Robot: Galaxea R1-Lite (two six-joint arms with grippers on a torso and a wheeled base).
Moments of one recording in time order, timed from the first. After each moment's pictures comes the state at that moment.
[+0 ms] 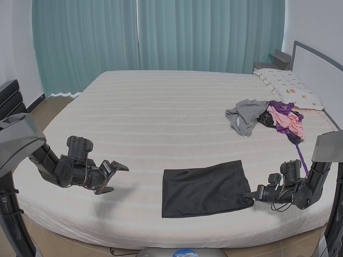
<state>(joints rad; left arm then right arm) -0.14 2.11 -0.80 -0.48 -0.39 -0.93 0.10 2.24 -0.41 -1.04 0.46 0.44</state>
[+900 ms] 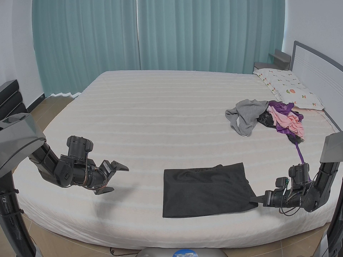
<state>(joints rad) -0.14 2.11 -0.80 -0.48 -0.39 -0.94 0.05 2.18 -0.30 -1.04 0.46 0.31</state>
